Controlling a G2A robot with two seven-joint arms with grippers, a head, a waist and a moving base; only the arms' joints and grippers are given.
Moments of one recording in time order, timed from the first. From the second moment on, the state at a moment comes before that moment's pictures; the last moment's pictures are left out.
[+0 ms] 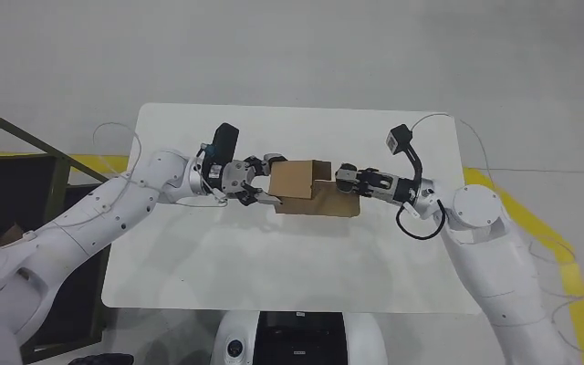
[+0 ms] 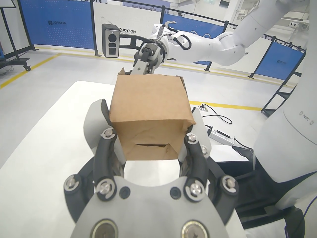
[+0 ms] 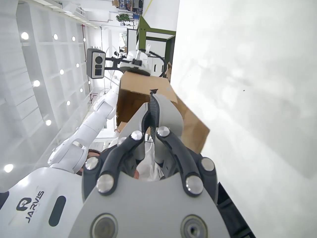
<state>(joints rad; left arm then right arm) 0.51 -0.73 -0.27 -1.35 0.92 -1.01 0.68 -1.14 -1.10 1.23 -1.61 0.30 -0.03 0.95</state>
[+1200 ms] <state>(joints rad) 0.49 -0.75 -0.25 -1.33 0.91 -1.01 0.68 -1.03 -1.13 1.13 -1.55 0.35 -0.08 0.93</state>
